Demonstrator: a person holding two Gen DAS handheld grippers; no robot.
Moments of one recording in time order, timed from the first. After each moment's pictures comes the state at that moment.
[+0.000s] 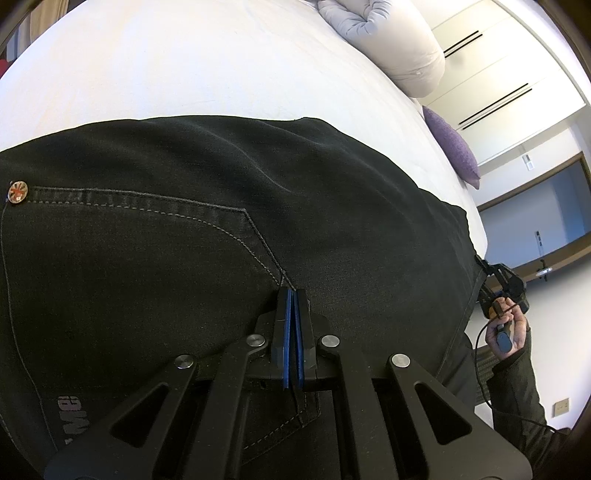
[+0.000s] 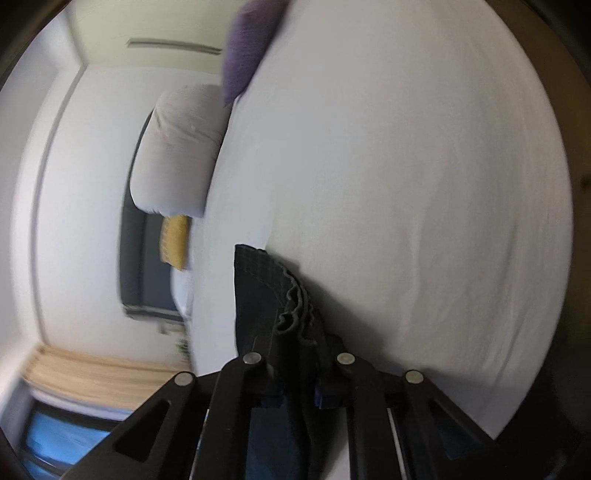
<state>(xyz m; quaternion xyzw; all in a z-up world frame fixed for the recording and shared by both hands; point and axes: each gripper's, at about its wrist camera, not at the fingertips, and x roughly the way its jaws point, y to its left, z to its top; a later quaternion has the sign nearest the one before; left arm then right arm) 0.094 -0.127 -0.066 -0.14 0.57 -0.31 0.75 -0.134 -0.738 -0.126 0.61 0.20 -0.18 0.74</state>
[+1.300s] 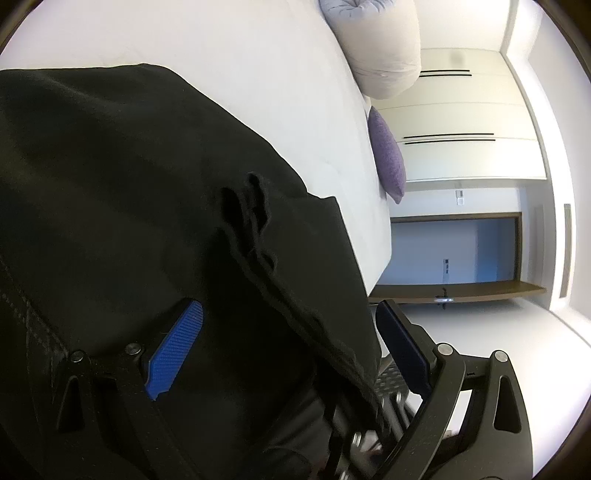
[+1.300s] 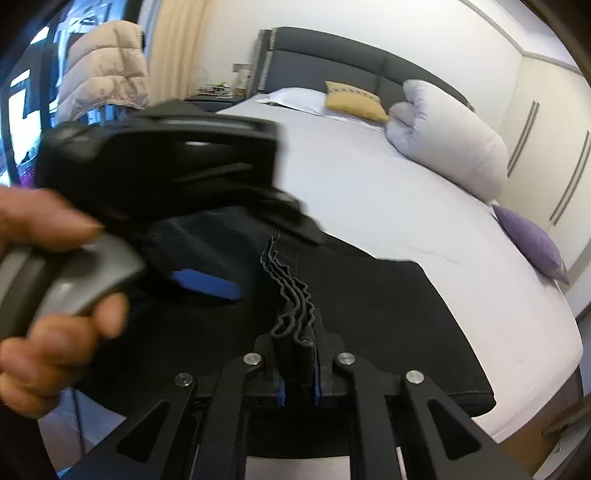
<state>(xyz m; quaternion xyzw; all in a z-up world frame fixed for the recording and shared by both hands) 0.125 -0.214 -0.049 -0.32 0.62 -0.39 0.60 -0.043 -0.320 -0.044 -0.11 0.38 -0.04 0.92</state>
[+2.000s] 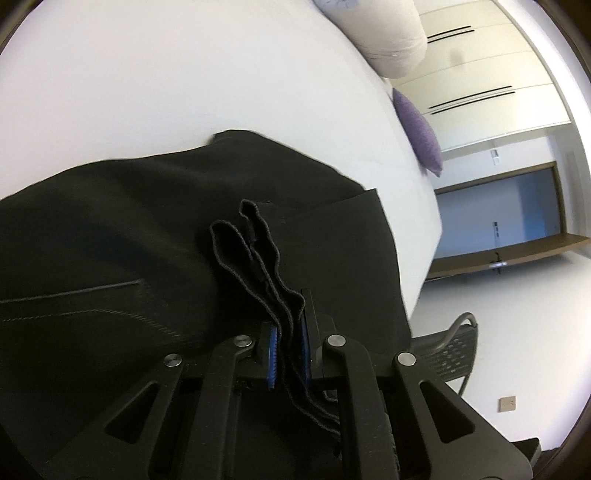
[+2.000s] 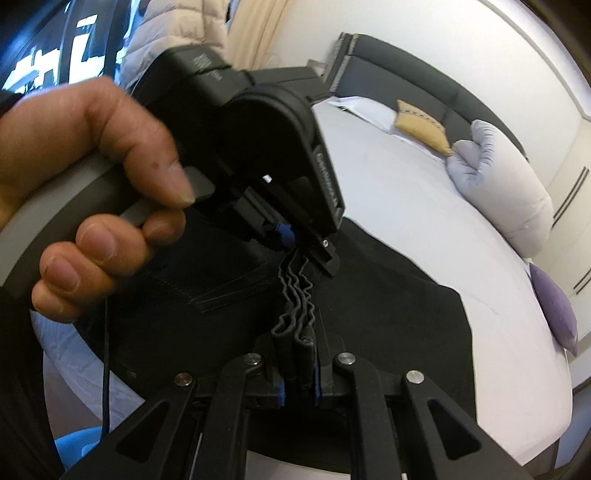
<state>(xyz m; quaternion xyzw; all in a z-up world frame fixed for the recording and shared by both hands) 0.140 -0.164 -0.037 -0.19 0.62 -0.38 0.66 -0.038 -0.223 -0.065 -0.20 0.39 0.05 0.90</state>
